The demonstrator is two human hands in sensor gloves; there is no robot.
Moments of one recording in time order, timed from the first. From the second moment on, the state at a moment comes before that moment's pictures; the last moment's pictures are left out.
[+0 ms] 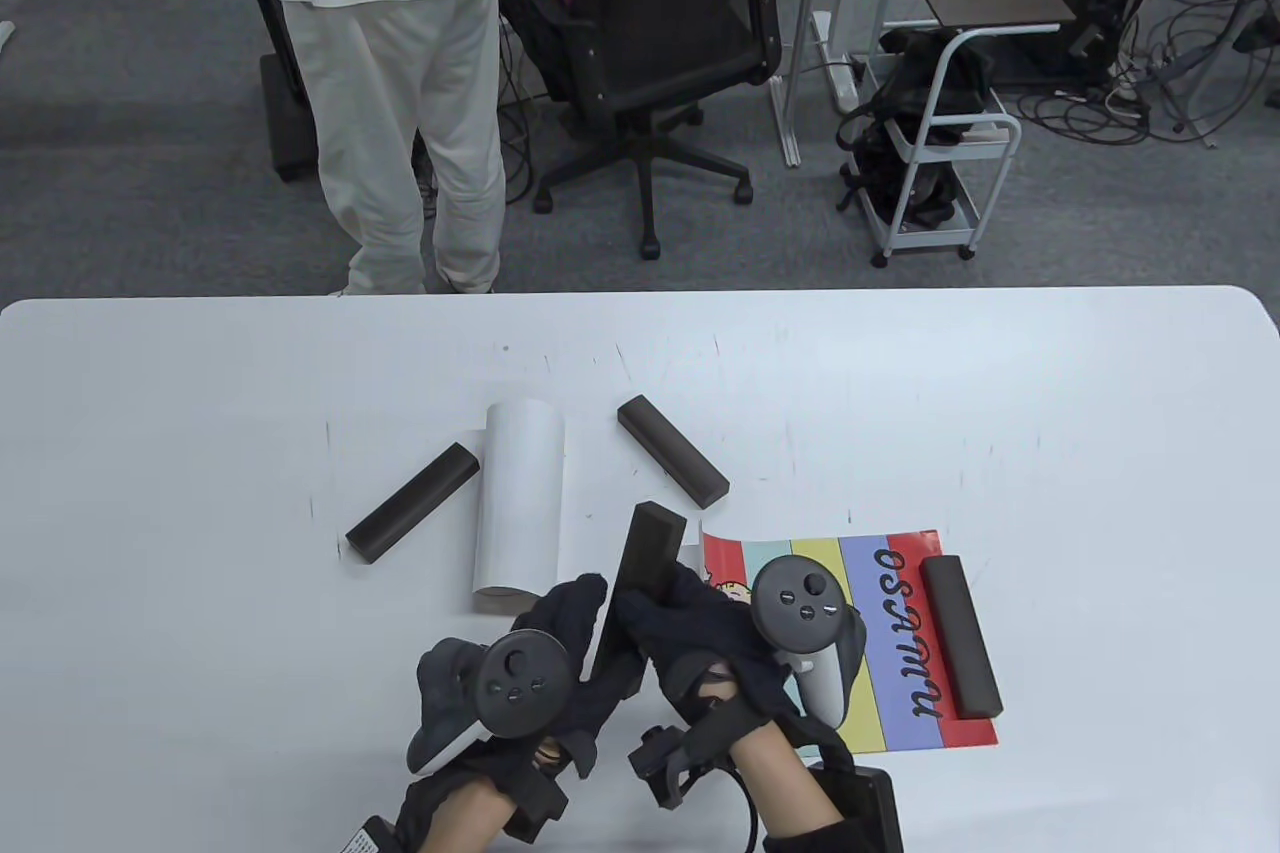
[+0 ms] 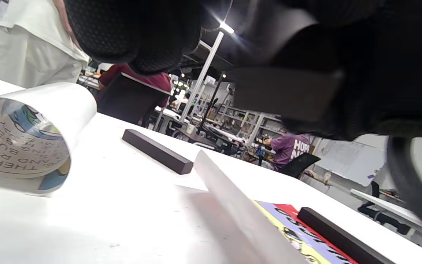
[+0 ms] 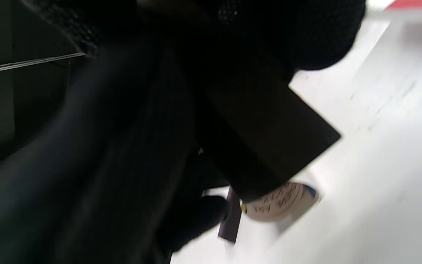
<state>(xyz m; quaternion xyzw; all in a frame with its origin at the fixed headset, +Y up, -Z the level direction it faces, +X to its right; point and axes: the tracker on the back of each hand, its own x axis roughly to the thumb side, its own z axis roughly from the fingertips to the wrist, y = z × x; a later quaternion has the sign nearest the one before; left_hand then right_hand) -0.135 -0.685 -0.253 0.03 -0.17 0.22 0.96 0.073 -0.684 -0.293 0.04 0.05 0.81 0.58</state>
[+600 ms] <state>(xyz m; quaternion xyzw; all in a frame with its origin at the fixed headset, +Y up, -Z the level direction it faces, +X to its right) -0.161 -0.732 -0.260 0.04 -0.16 0.31 0.94 0.123 -0.733 -0.321 -0.16 0.12 0.92 0.34</state>
